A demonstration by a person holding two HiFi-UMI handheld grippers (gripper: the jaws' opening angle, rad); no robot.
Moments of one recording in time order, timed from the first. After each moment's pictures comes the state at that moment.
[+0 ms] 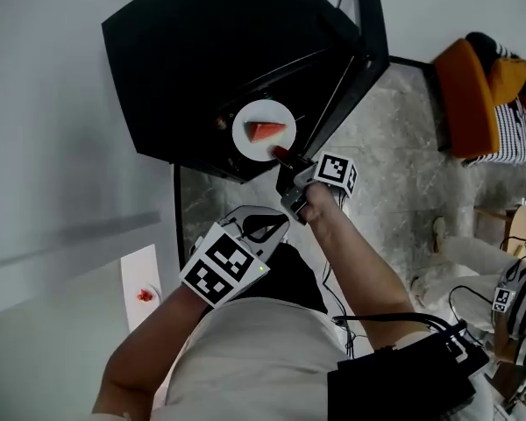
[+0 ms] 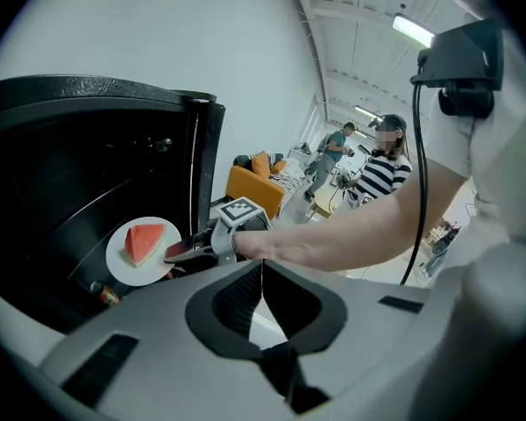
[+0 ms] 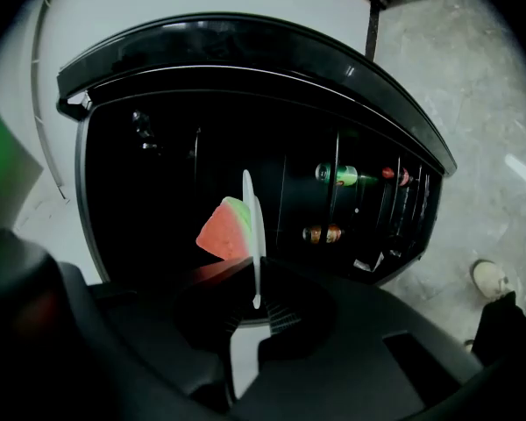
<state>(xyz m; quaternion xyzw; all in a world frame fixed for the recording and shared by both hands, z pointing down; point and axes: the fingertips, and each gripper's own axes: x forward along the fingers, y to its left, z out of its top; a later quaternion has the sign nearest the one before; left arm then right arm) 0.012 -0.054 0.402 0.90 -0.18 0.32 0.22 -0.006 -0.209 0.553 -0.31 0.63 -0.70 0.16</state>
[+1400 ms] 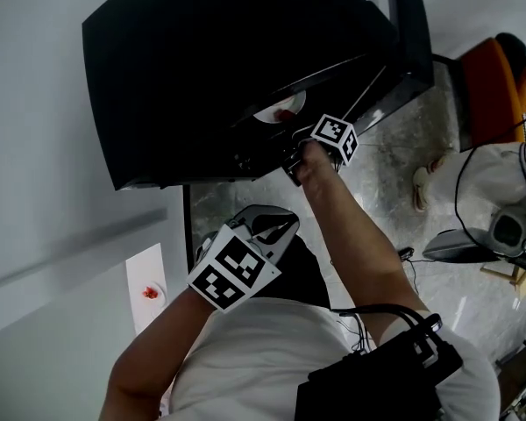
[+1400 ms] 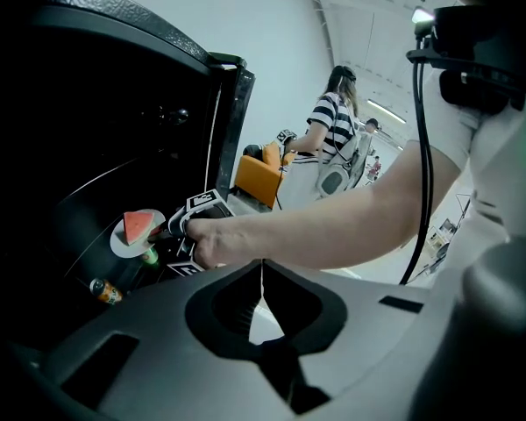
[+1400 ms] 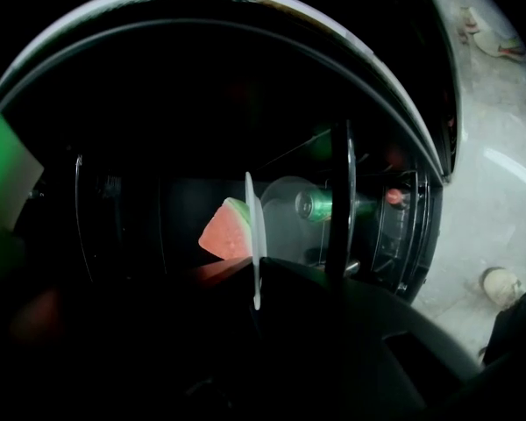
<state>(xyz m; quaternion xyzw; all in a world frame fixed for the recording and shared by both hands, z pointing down) 0.012 -0.097 0.450 0.89 -0.20 0.34 0.24 -0.018 -0.330 0.636 -0.37 0.57 -0.71 0.18</state>
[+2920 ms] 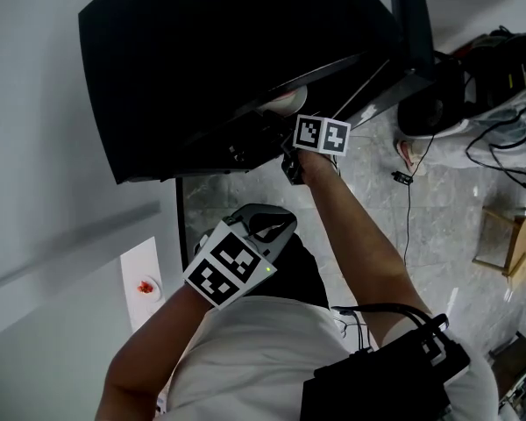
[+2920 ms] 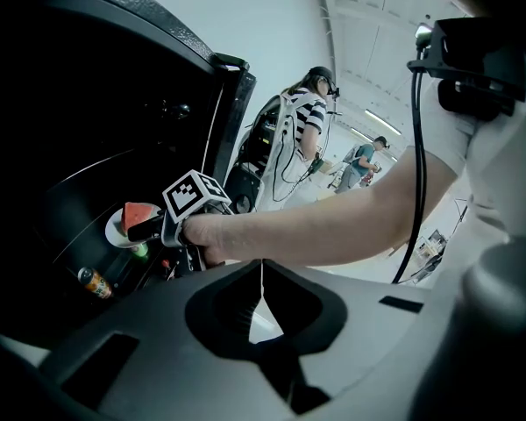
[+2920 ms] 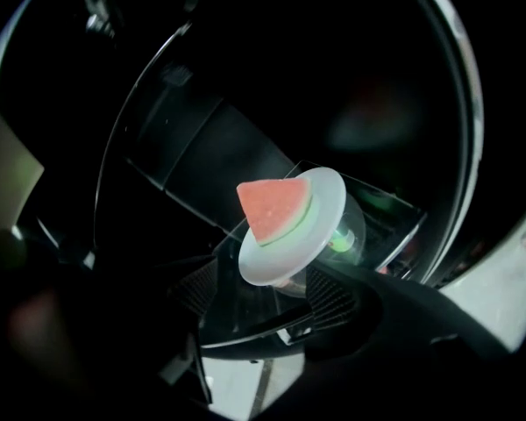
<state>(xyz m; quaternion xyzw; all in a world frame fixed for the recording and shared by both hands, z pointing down) 0.007 -0.085 0.447 0.89 -0.17 0.32 0.27 -0.032 -0.312 0.620 -0.39 0.76 -0.52 -0.06</state>
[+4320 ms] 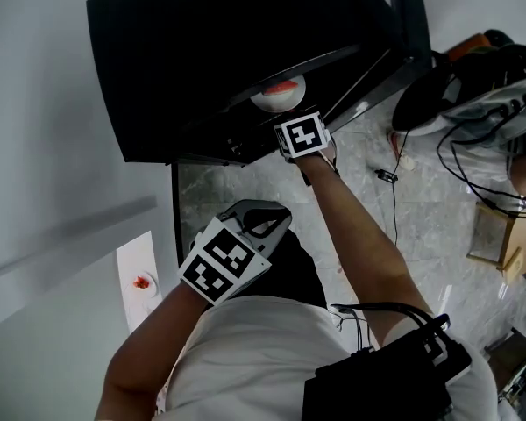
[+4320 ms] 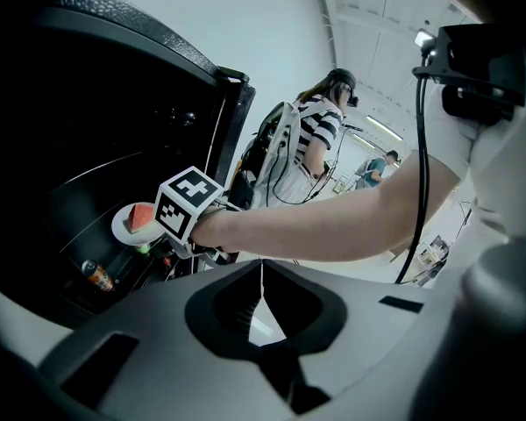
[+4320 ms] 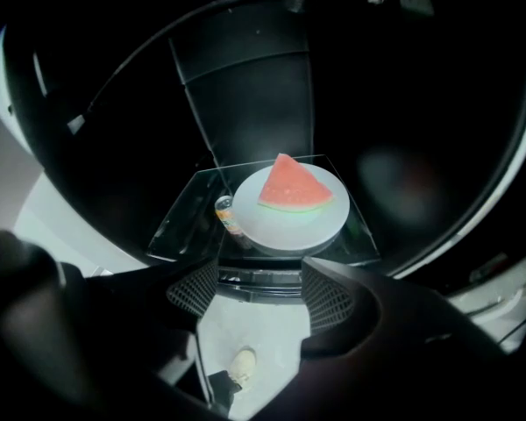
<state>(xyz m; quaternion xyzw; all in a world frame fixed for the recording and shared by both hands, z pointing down) -0.005 -0.069 0.433 0.89 -0.19 0.31 0.27 -0.024 -0.269 0.626 -0.38 0.78 -0.32 -0.37</state>
